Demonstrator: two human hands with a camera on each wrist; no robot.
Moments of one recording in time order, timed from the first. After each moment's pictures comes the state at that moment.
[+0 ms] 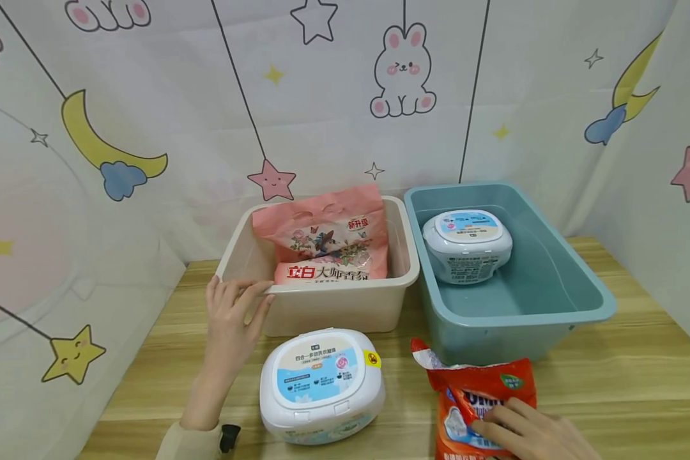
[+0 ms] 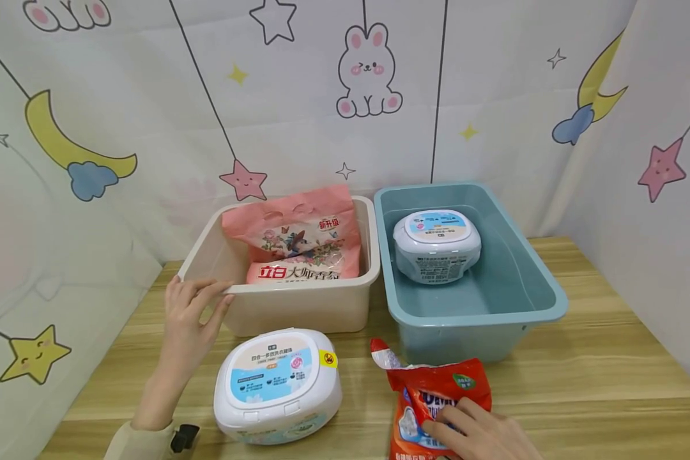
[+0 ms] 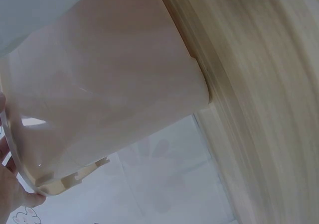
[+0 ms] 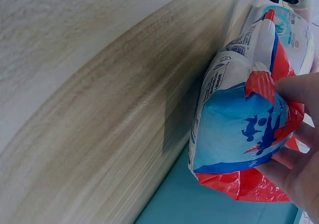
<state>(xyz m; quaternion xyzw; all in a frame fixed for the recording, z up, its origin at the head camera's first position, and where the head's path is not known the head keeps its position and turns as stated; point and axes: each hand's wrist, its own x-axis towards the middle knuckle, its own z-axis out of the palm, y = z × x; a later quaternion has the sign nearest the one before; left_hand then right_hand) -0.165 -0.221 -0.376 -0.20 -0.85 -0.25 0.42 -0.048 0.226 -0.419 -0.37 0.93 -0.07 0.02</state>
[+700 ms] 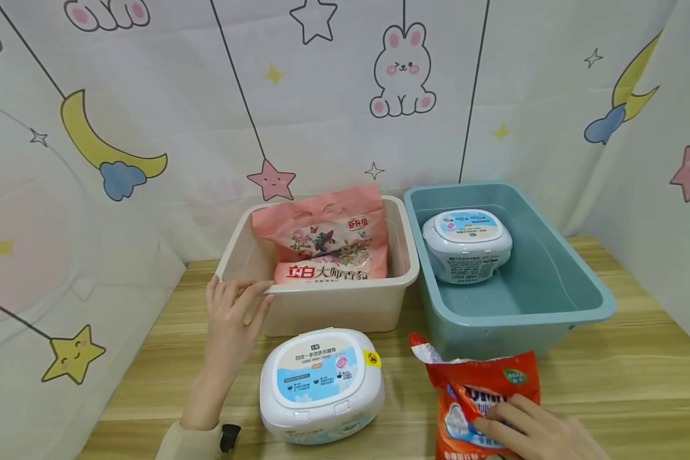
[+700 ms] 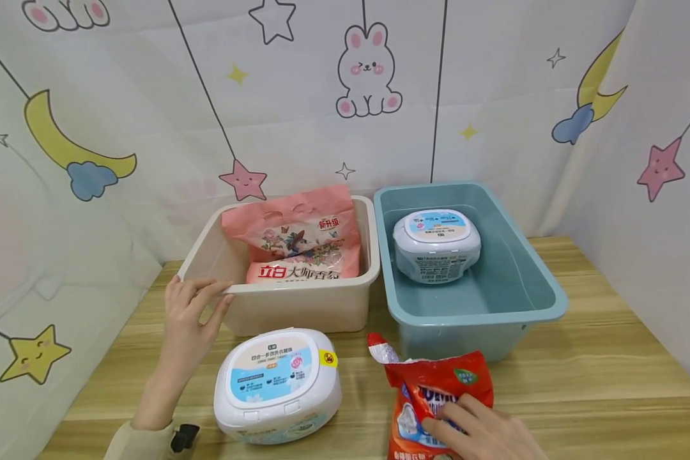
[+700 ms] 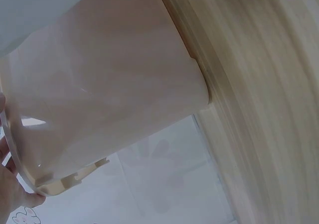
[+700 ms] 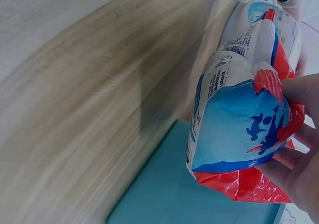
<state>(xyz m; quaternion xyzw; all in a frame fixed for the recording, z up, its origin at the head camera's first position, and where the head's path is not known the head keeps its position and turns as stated) -0.166 -0.219 -0.376 -0.21 -0.83 -0.26 0.44 -0.041 0.223 -0.405 -0.40 0.91 -0.05 -0.09</state>
